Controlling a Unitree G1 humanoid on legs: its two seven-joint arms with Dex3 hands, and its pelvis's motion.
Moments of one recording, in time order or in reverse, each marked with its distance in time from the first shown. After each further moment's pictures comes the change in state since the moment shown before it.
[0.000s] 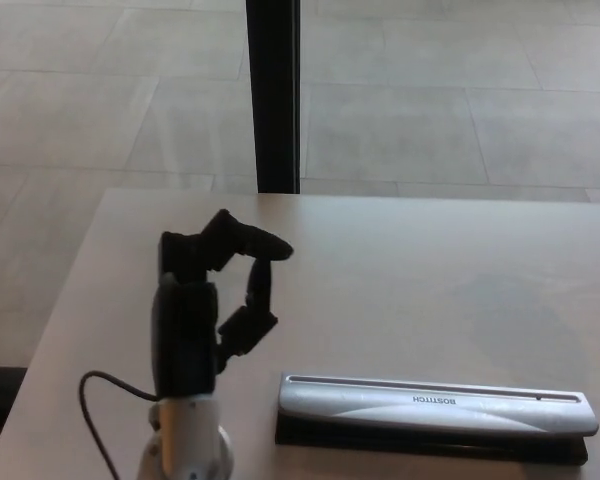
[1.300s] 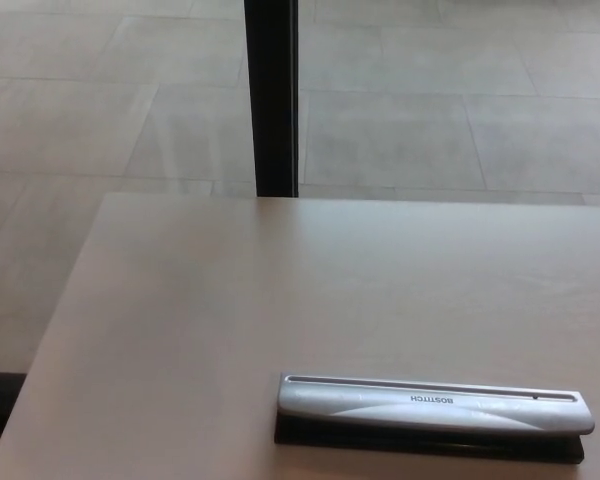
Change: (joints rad) left_arm 0.374 0.324 0.843 0.586 -0.368 0.221 -0.248; right_arm 0.260 -0.212 -0.914 0.557 0.474 0.404 0.201
